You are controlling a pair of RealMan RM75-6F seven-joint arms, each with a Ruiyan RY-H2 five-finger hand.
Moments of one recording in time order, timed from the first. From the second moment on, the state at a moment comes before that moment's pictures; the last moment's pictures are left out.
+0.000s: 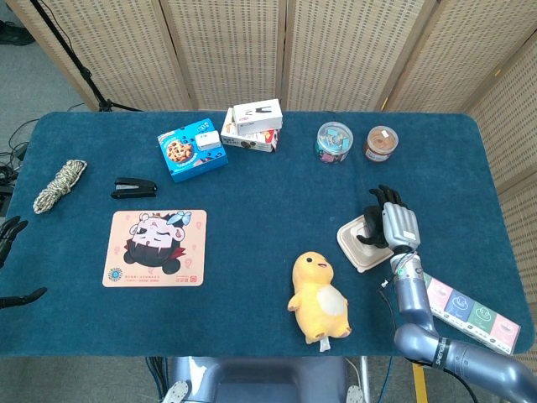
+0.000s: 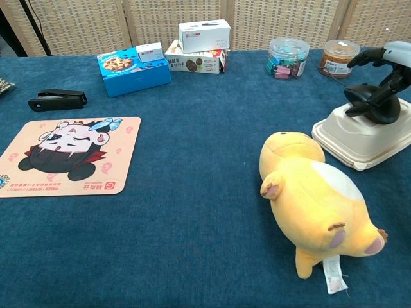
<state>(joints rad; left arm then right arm) -0.13 -0.90 -0.02 -1.67 1.50 1.39 -0.37 0.62 -1.50 0.33 -1.51 -0.72 1.10 -0.33</state>
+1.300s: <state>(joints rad) -0.12 -0.89 -0.01 -1.64 1.52 1.40 -0.46 0.71 -1.67 0.30 -1.53 -0.90 1.17 -0.48</state>
